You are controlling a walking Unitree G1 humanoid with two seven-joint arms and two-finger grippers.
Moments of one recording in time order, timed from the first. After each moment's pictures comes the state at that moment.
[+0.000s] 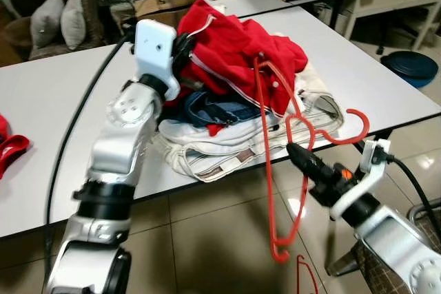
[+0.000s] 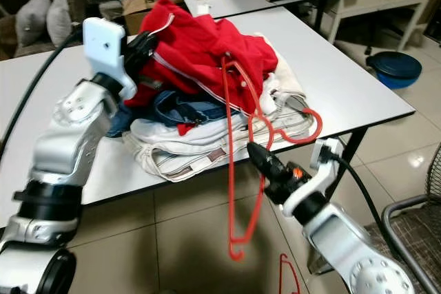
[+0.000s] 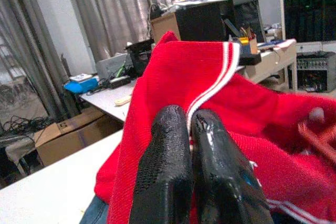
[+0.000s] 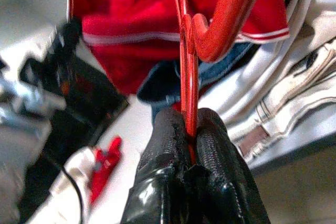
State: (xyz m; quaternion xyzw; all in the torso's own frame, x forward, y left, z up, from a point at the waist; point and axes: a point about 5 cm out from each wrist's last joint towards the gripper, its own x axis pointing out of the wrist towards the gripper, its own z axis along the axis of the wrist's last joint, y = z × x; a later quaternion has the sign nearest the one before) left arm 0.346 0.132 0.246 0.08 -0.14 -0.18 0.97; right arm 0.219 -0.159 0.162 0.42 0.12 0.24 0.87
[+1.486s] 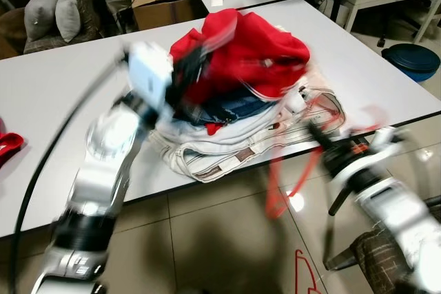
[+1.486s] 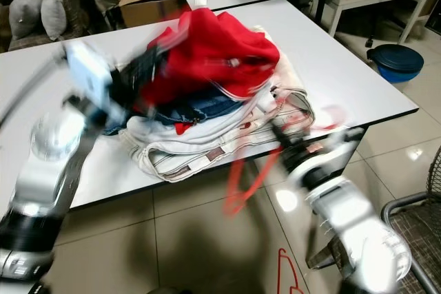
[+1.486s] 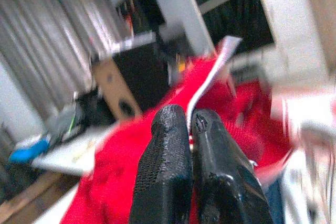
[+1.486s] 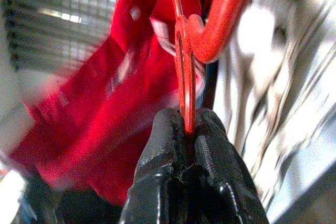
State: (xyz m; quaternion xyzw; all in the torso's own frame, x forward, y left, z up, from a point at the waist) left arm 0.307 0.138 0.223 0.16 -0.22 -0.31 0.91; right arm 0.257 -0.196 0.170 0.56 0.09 0.12 0.82
